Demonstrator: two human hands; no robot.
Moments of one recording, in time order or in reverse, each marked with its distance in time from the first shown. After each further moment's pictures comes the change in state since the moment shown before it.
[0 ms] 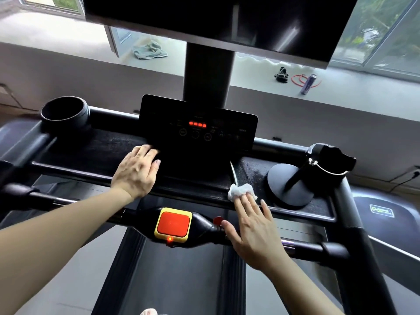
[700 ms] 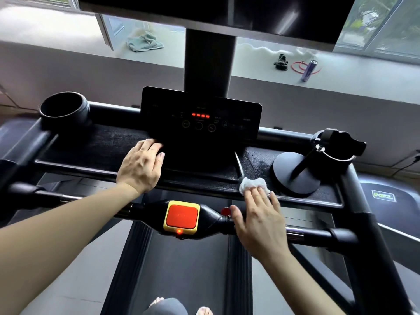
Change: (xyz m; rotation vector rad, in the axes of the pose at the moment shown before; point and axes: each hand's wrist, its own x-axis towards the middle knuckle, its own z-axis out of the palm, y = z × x) left_hand 0.000 -0.003 0.002 -0.013 0.036 0.029; right_hand -0.002 -0.015 0.017 -0.045 0.222 0.171
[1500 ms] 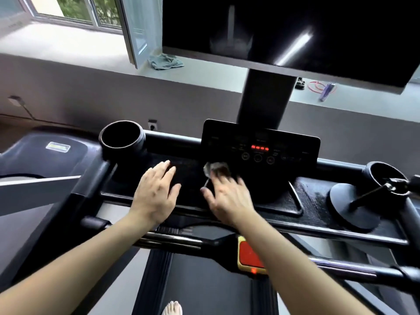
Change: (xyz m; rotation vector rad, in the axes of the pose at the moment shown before) left_hand -0.011 -0.116 -0.050 -0.057 -0.031 -0.004; right_hand 0.150 -0.207 0.016 0.035 -0.139 -0.209
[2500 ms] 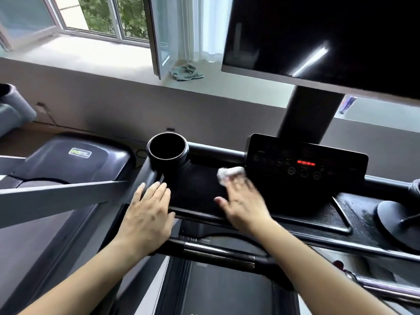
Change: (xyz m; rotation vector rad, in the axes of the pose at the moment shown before) left_hand -0.050 -0.097 -0.073 0.394 -0.115 0.075; right_hand 0.040 -0.070 0.020 -0.077 -0.080 -0.069
